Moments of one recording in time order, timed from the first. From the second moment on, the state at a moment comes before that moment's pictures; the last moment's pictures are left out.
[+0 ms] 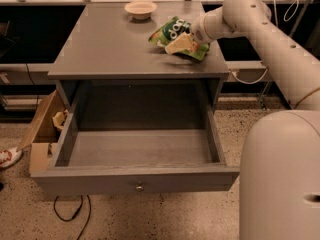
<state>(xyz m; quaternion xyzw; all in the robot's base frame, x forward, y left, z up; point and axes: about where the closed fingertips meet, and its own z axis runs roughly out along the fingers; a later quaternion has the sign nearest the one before) 0.847 -0.081 0.868 -0.41 0.78 0.11 0.46</state>
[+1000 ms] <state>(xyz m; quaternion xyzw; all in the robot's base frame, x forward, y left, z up) 0.820 -0.057 0.888 -0.43 0.74 0.17 0.48</state>
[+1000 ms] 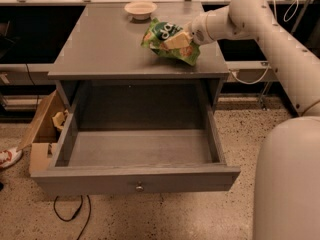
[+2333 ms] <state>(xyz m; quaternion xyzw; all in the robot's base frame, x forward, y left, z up) 0.687 -0.123 0.954 -0.47 0.70 0.23 0.48</state>
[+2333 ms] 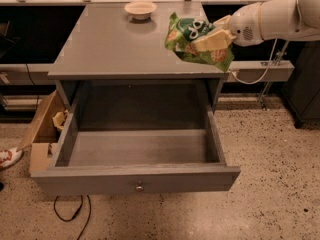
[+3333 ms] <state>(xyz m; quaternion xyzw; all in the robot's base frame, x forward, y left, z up) 0.566 -0.053 0.857 -0.44 0.72 0.31 0.44</state>
